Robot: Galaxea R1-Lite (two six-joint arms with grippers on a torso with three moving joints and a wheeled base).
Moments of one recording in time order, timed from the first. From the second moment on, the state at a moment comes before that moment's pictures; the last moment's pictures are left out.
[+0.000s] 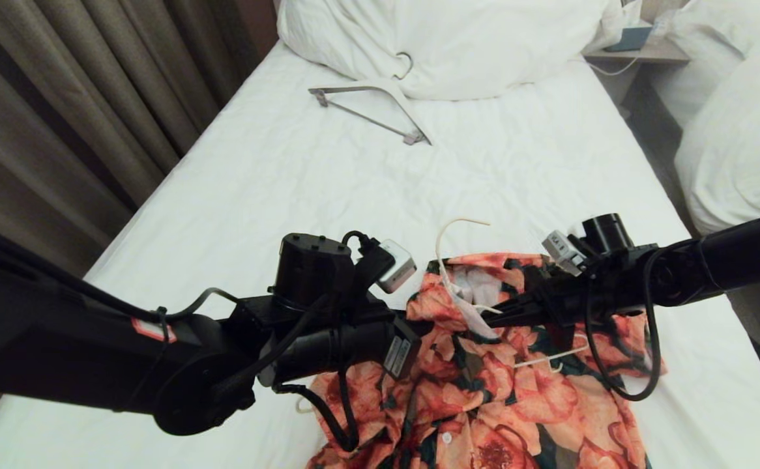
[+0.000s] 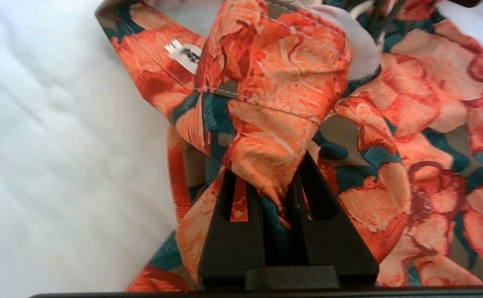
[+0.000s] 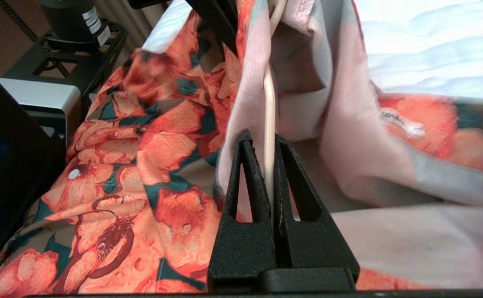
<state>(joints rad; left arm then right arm) -0.74 1.82 -0.88 -0.54 -0.12 0.14 0.25 2.07 -1.28 0.03 1.29 -0.92</state>
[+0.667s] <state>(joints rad) -0.73 1.77 -0.88 -0.54 -0.10 0.13 0.25 1.99 -1.25 0.03 1.29 -0.87</state>
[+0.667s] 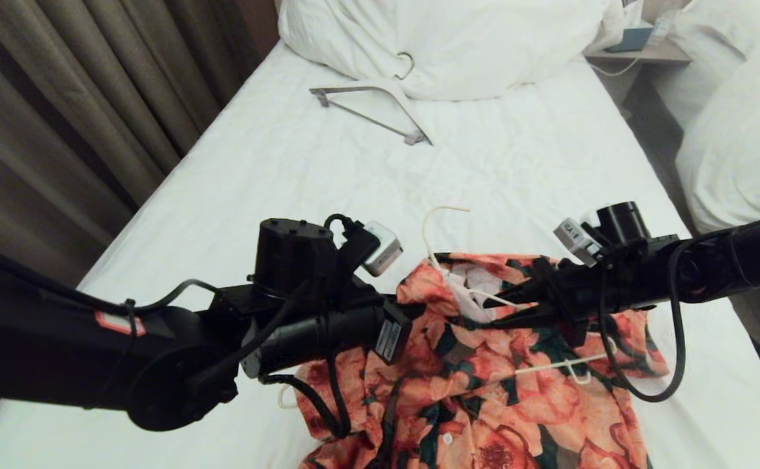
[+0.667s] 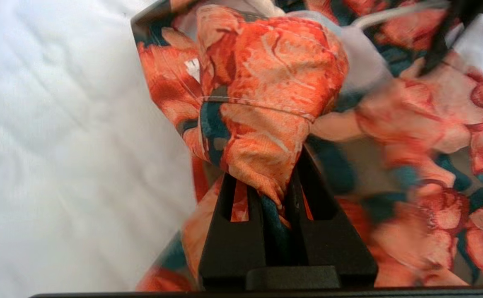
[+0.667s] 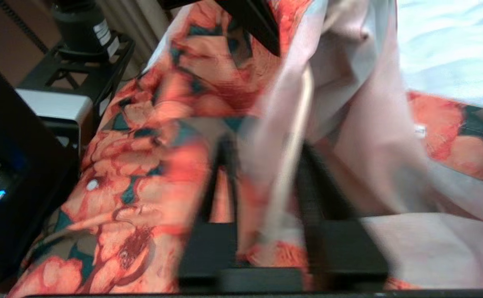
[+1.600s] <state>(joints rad) -0.76 1.61 -0.90 -0.54 -0.01 0.05 0.00 1.60 -1.34 0.19 1.22 0.10</state>
